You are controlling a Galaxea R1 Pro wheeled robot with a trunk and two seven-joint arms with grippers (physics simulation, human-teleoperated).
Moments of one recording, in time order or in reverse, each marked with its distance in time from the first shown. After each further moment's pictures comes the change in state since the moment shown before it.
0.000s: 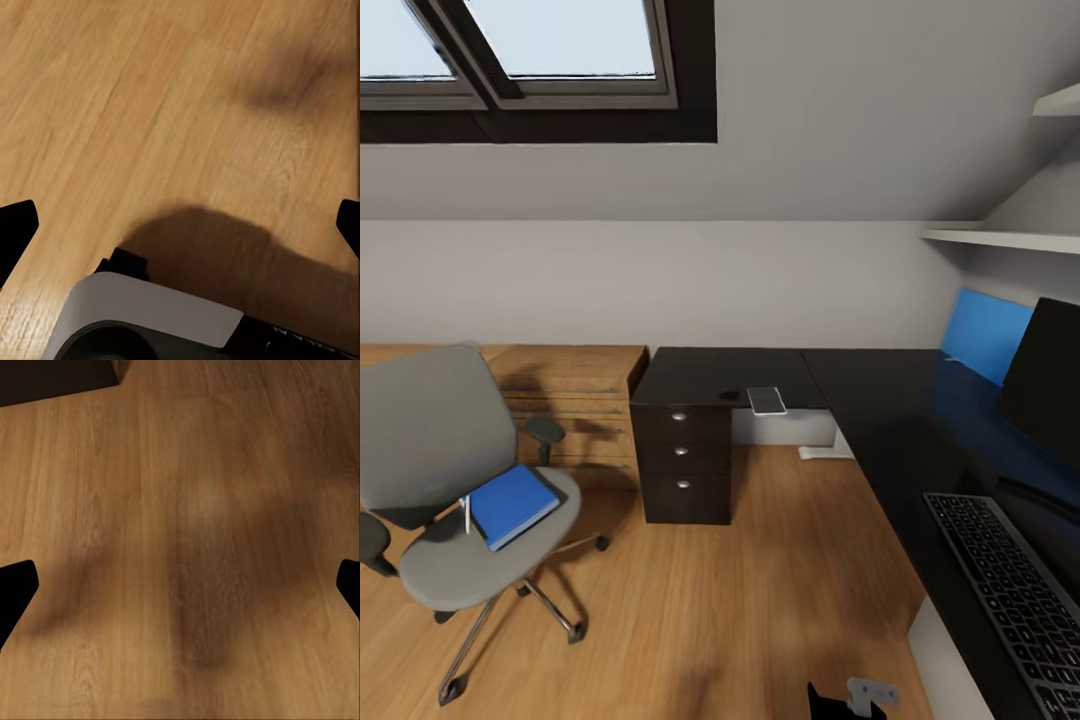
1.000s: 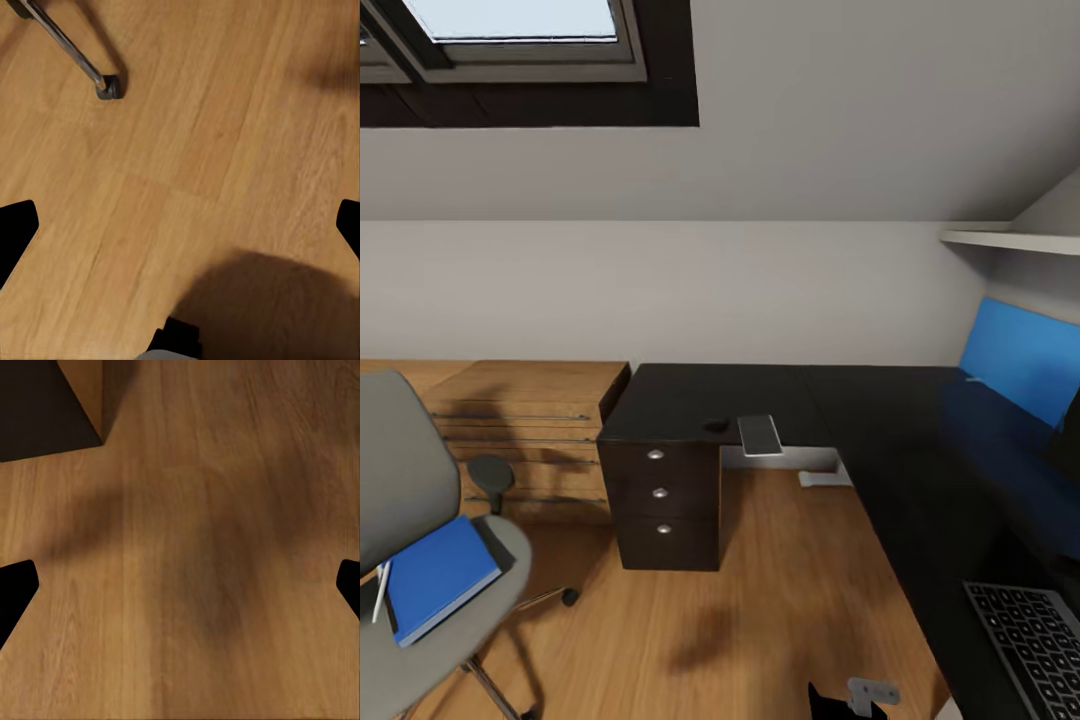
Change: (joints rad) left arm 0.000 -0.053 -0.006 -0.213 -0.239 0.087 0.280; right arm 0.000 -0.001 0.000 0.000 0.000 0.000 0.000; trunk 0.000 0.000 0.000
